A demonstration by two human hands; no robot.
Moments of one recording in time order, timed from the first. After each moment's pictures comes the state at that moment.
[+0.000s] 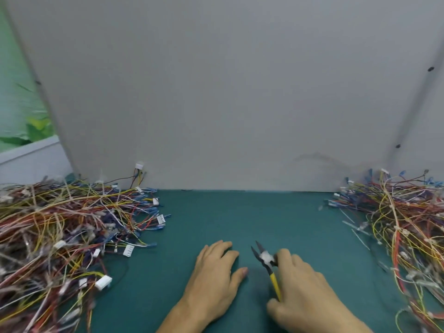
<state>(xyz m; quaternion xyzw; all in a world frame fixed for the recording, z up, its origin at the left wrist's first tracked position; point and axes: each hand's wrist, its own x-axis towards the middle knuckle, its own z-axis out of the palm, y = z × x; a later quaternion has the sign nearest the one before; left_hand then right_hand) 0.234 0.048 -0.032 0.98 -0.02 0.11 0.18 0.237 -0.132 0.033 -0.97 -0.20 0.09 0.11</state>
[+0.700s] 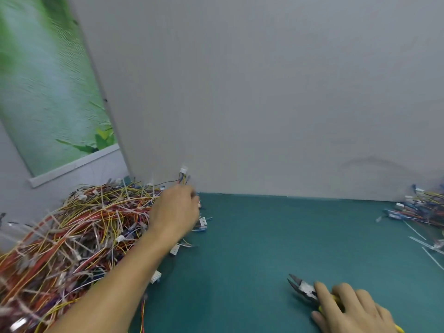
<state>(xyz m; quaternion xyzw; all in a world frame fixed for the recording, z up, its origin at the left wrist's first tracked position) 0.241 0.178 0.077 0.94 0.20 0.27 0.06 0.248 -0.127 -0.039 -0.89 -0.26 -0.34 0.14</state>
